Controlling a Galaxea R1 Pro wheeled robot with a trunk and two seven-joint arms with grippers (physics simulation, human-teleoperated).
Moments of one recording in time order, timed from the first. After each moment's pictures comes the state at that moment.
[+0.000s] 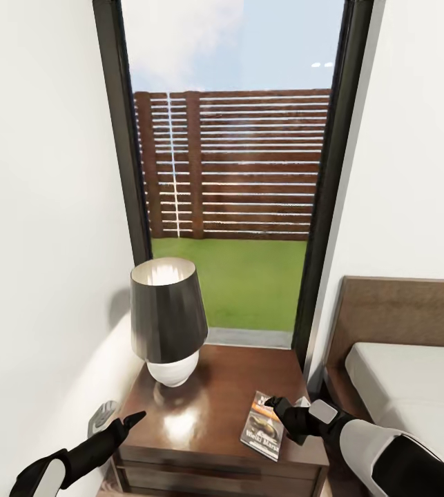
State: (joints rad) left arm -0.23 0.10 0.29 -0.92 0.56 0.63 -0.46; right arm -0.82 0.01 0.67 0.04 -1.55 0.42 0.07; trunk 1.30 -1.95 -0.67
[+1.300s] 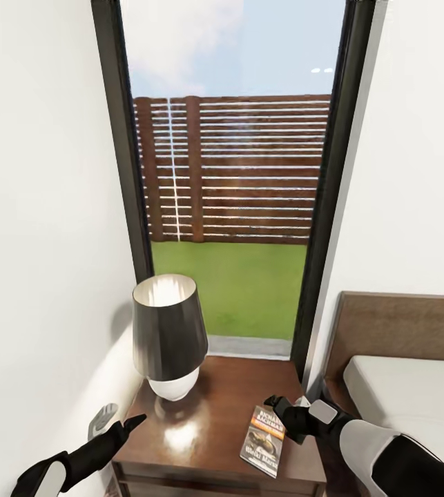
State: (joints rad) left arm -0.23 0.09 0.29 -0.90 0.56 0.63 -0.45; right arm -0.82 0.01 0.68 0.05 -1.55 0.41 0.09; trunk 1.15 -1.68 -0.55
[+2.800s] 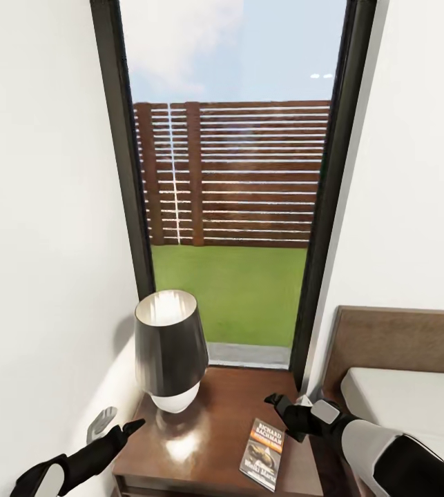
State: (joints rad) left arm -0.23 0.11 0.28 -0.88 0.55 0.63 -0.45; right arm -0.82 0.00 0.67 0.05 -1.55 0.42 0.13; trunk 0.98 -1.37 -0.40
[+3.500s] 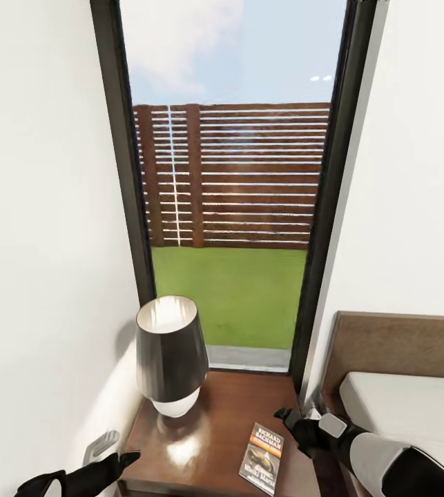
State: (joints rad) left arm -0.23 0.14 0.21 -0.77 0.36 0.61 -0.45; right arm -0.77 -0.03 0.68 0.05 -1.53 0.39 0.10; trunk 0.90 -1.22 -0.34
